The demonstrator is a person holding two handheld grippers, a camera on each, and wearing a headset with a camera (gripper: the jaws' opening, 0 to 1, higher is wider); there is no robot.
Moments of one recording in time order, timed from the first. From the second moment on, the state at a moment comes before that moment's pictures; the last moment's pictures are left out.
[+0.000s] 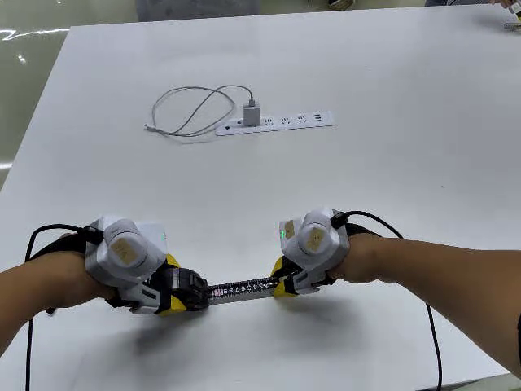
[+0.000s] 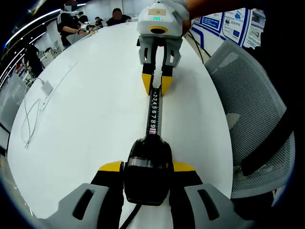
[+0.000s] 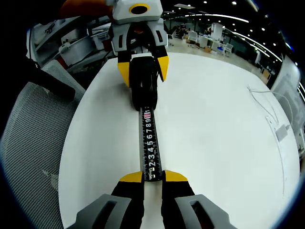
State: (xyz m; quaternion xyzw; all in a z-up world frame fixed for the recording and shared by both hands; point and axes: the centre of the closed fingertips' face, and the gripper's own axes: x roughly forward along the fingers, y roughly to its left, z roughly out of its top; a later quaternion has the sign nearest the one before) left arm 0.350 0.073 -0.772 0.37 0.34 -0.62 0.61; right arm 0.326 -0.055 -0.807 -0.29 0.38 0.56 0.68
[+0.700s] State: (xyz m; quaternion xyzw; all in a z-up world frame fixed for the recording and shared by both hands) left arm 0.349 0.073 -0.772 0.37 0.33 -0.62 0.61; right arm 0.323 -0.064 -0.809 -0.29 0.38 0.56 0.68
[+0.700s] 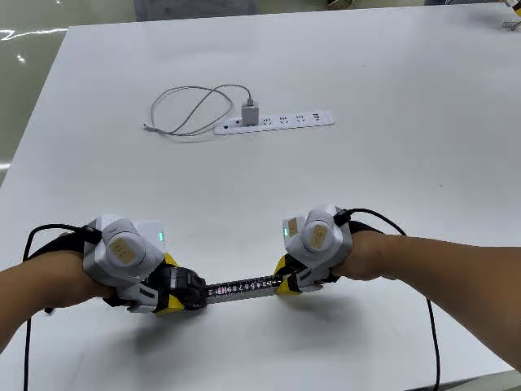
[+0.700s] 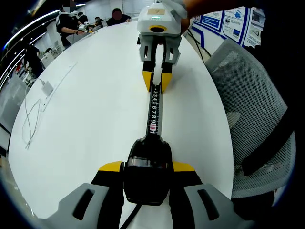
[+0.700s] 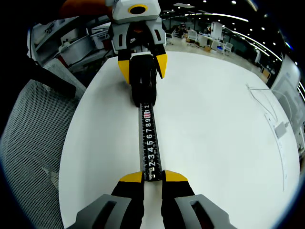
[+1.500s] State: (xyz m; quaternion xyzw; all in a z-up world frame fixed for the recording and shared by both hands) left arm 0.350 0.073 -0.772 0.37 0.33 -0.62 0.61; right arm 0.322 -0.076 -0.809 -0.29 0.39 0.55 0.68
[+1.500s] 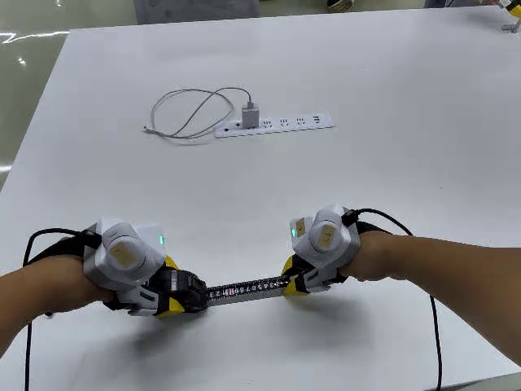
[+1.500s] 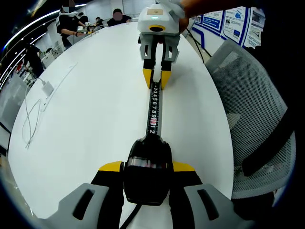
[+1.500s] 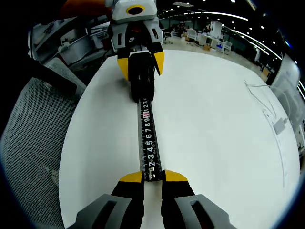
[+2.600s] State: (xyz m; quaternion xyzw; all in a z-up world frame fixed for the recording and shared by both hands) left arm 0.351 0.073 -0.772 0.37 0.33 -0.61 0.62; right arm 0.322 -0.091 -0.809 -0.30 0.39 0.55 0.68
